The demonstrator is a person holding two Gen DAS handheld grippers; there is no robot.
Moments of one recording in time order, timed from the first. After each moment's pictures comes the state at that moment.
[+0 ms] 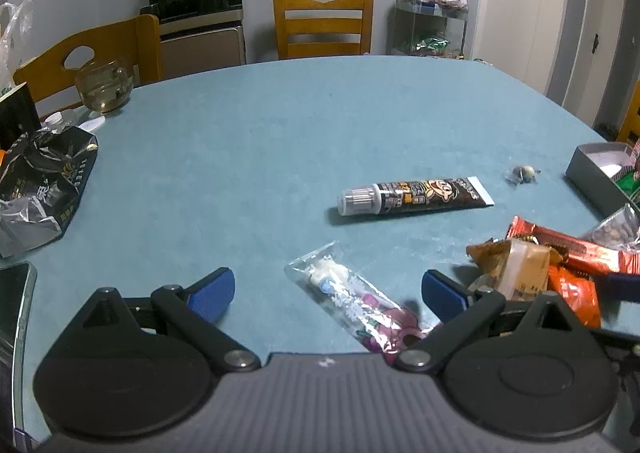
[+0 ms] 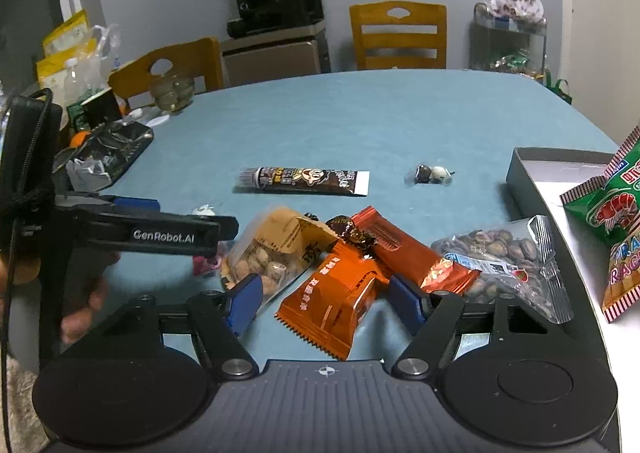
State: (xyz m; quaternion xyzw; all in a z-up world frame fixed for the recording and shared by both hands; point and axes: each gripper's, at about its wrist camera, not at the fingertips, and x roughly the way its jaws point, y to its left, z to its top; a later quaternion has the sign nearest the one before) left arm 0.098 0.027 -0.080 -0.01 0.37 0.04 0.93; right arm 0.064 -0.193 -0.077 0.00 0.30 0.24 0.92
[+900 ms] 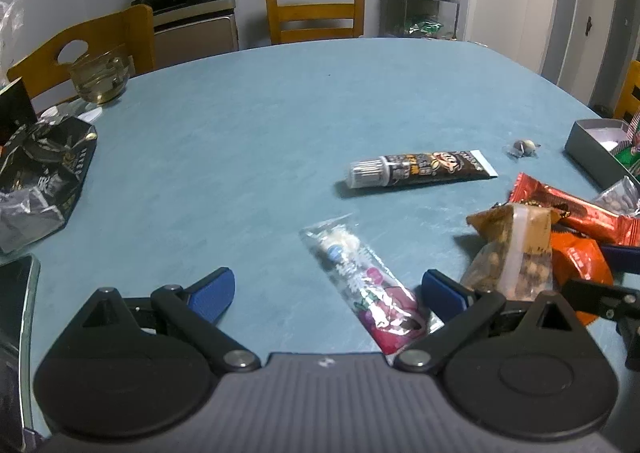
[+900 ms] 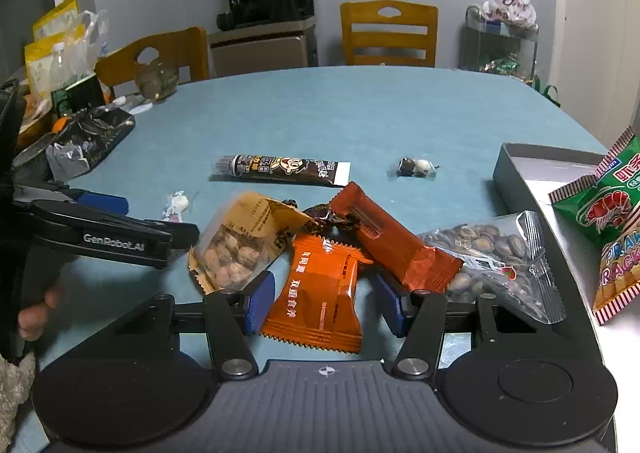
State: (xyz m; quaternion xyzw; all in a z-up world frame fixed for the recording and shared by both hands) left arm 0.088 0.039 -0.089 0.00 0.39 0.03 0.92; right arm 0.068 -0.194 -0.089 -0.02 0.30 0.22 0.93
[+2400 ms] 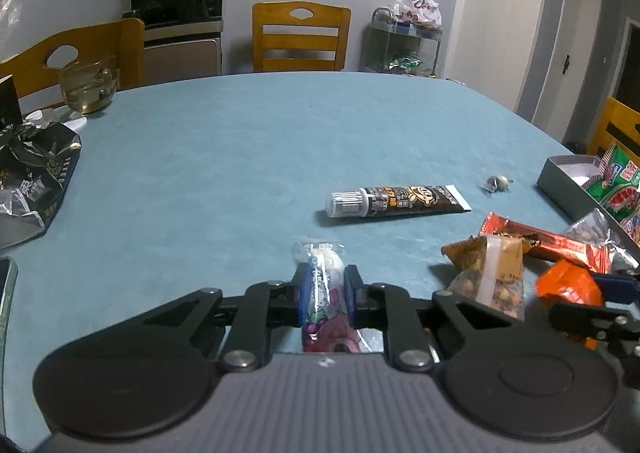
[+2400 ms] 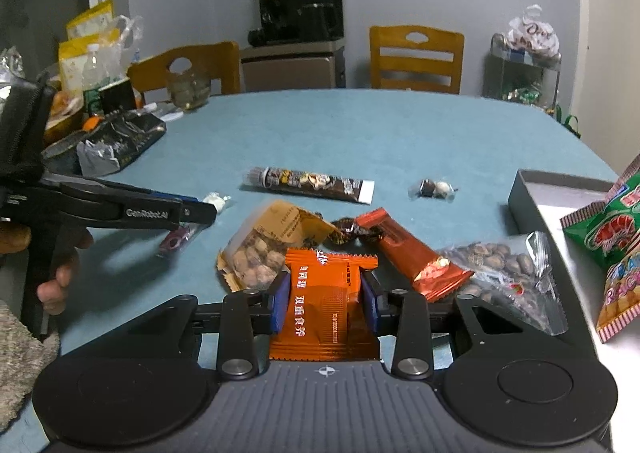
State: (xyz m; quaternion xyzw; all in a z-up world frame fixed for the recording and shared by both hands) left arm 0.081 0.044 -0.087 -0.04 0.33 0.00 0.94; right arm 0.051 -0.200 -0.086 -0.04 0.26 0.26 0.93
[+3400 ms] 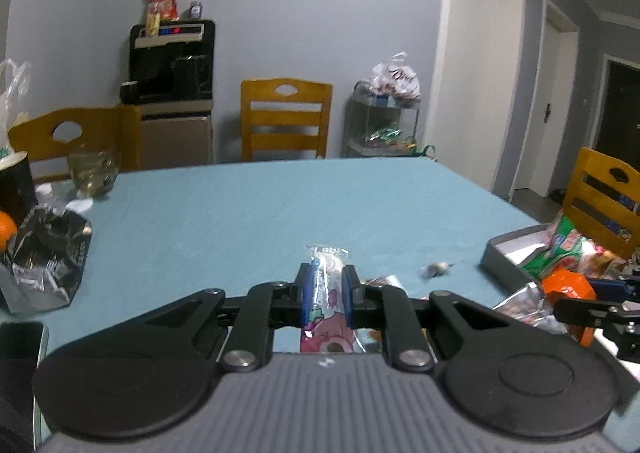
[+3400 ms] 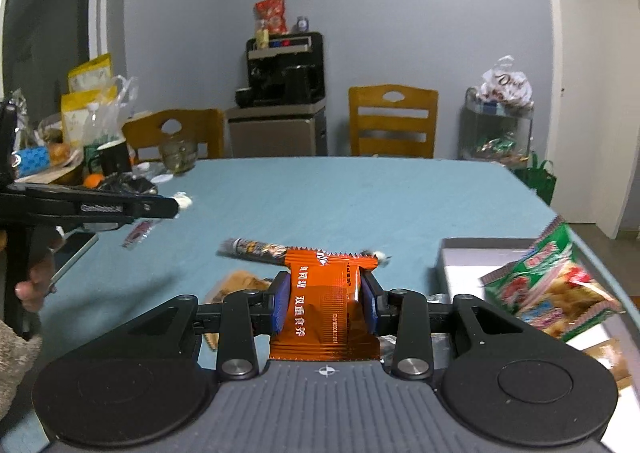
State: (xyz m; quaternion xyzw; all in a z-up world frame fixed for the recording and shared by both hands) left arm 0.037 0.013 0.000 -0.03 0.23 -0.02 0.97; right arm 0.027 -0.269 -0.039 -0.02 0.18 0.24 0.95
